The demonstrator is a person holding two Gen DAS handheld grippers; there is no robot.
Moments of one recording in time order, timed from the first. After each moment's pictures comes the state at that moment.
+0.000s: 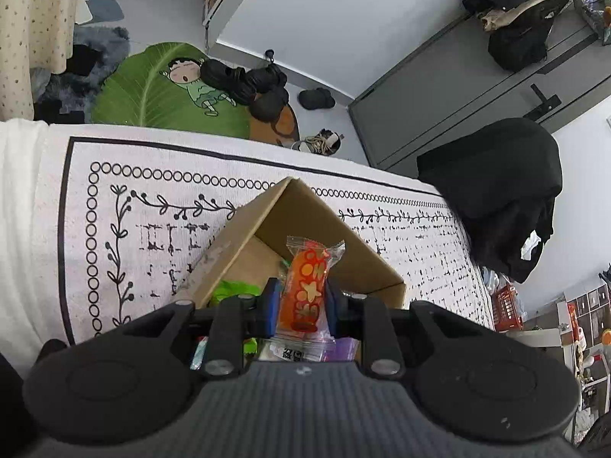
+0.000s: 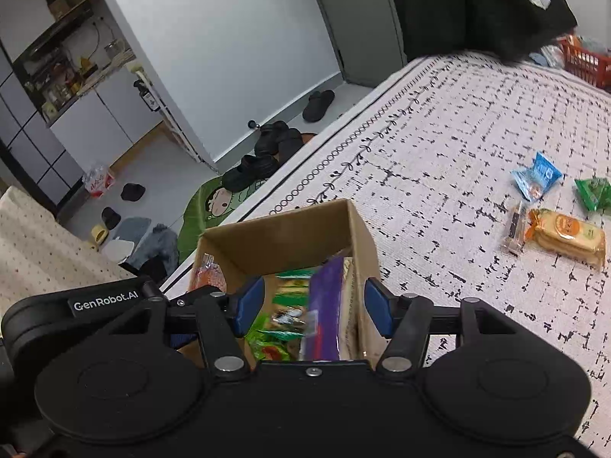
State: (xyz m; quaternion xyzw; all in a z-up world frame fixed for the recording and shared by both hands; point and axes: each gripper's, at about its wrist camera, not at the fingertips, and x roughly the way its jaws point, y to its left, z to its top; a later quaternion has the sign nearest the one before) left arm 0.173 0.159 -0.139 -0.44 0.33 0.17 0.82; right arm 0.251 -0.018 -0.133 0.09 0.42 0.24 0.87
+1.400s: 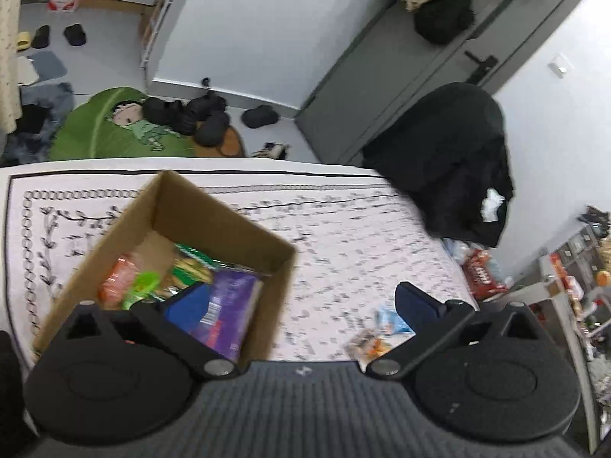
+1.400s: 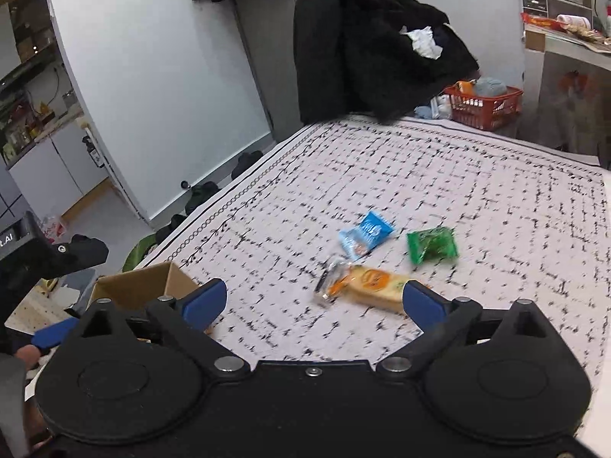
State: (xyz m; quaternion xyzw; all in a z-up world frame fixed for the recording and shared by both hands) left arm 0.194 0.058 -0.094 -0.35 0.29 0.13 0.88; right arm 0.256 -0.185 -0.115 0.08 0.33 0.16 0.93
